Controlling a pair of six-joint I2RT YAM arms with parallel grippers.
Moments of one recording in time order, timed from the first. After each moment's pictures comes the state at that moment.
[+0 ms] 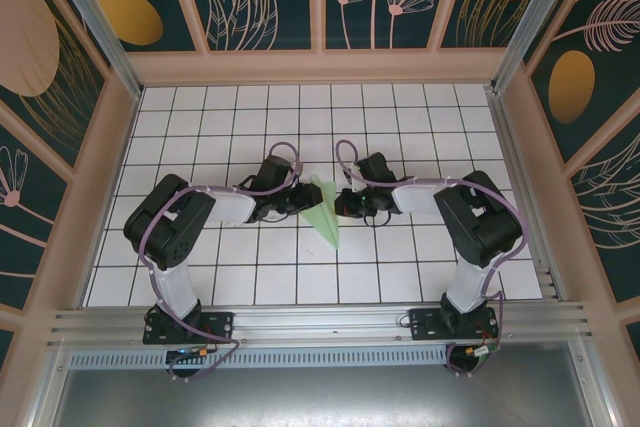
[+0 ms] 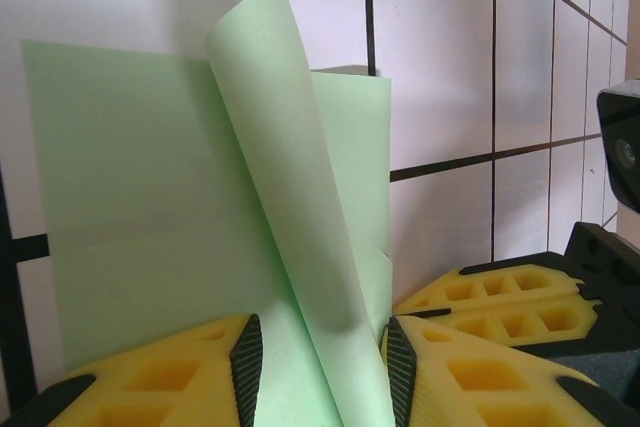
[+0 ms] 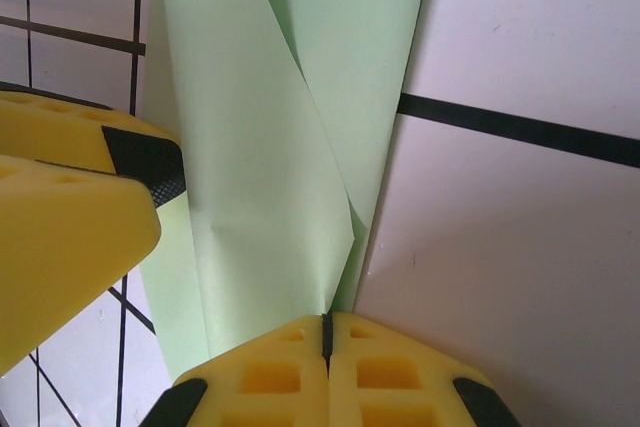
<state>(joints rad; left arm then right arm) -0.58 1.84 0.82 0.25 0.43 -0.86 0.56 1.79 0.85 -0.06 -0.47 0.51</state>
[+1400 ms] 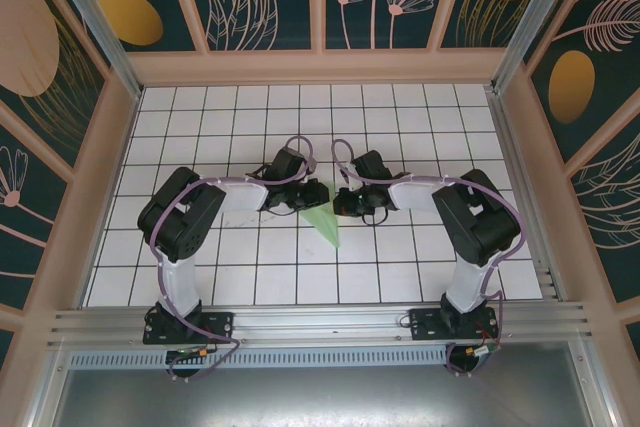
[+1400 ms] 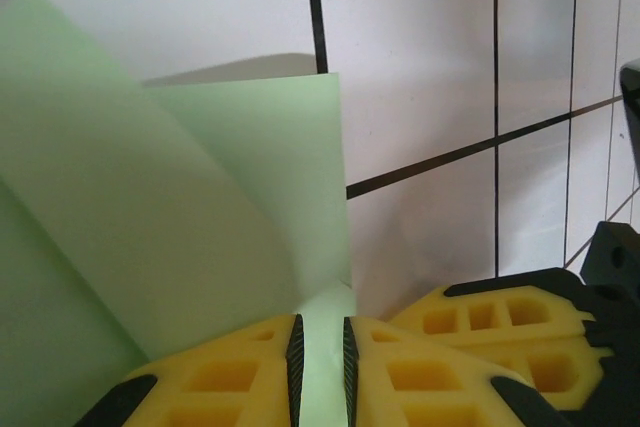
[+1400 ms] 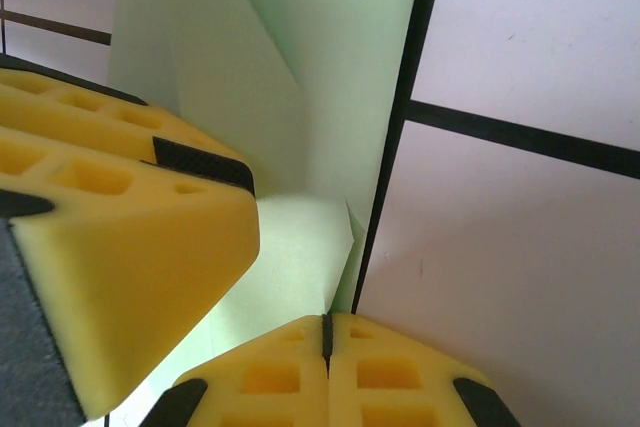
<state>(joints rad) -0.61 1.93 0.99 0.07 0.46 -0.79 0.58 1.80 0.90 -0.14 -0.44 0.49</state>
